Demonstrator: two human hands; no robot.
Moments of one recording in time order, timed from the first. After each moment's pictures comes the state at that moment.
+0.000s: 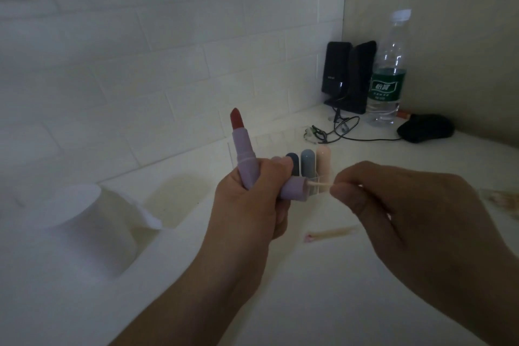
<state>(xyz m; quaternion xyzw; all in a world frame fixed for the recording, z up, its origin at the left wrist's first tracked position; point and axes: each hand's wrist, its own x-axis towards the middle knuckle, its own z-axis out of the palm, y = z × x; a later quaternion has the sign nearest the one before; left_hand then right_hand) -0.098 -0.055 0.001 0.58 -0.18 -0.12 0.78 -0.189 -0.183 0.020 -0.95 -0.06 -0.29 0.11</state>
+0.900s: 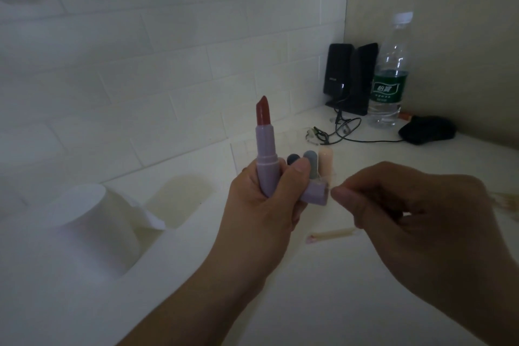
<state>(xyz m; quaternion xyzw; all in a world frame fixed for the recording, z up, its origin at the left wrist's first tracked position) -0.100 -0.056 -0.002 0.64 -0.27 -0.06 0.72 -0.184 -0.191 0.005 -0.87 -0.07 -0.43 0.24</state>
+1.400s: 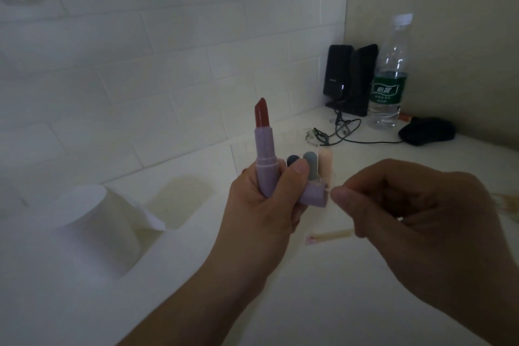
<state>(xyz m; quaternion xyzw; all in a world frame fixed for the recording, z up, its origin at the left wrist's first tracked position) -0.100 -0.056 -0.003 0.63 -0.27 -0.06 0.73 -0.186 -0.188 0.006 -0.85 -0.08 -0.40 0.33</state>
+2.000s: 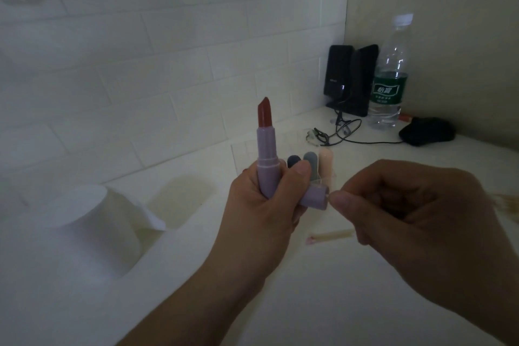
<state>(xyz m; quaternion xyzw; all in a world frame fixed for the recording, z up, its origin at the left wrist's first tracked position) -0.101 -0.057 -0.001 0.64 -0.28 -0.05 0.72 -0.188 -0.189 0.011 -0.85 -0.07 -0.35 0.40</state>
